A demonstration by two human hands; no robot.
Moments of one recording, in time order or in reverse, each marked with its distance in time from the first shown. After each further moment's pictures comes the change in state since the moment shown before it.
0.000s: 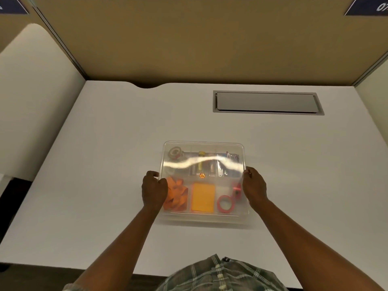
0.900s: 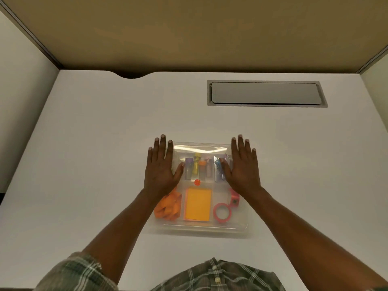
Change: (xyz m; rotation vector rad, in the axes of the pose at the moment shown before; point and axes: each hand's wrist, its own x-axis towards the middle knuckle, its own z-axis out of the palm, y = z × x) left_hand 0.057 0.038 0.037 0.575 -0.119 0.798; right_hand 0.040 -0.031 0.015 -0.582 -0.004 -0.551
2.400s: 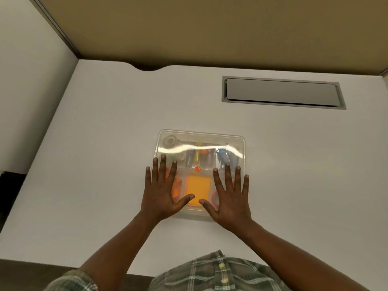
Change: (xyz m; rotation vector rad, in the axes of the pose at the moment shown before) left_hand -0.086 -0.025 0.005 0.098 -0.099 -0.037; right_hand -0.090 -0.057 0.036 -0.138 -0.134 -0.165
